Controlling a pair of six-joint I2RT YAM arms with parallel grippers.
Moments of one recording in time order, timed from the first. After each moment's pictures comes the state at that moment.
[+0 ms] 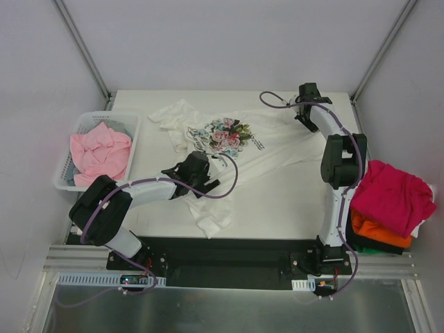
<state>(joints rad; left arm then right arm) -0.69 1.53 0.72 -0.06 -0.16 0.43 0.10 2.19 1.85 -0.75 0.42 -0.72</state>
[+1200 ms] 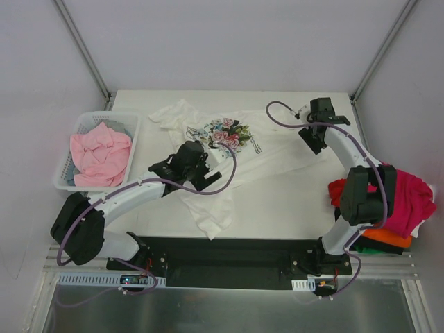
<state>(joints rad) -0.69 1.34 0.84 -0.26 -0.11 0.43 0.11 1.70 1.38 -0.71 0.36 -0.61</state>
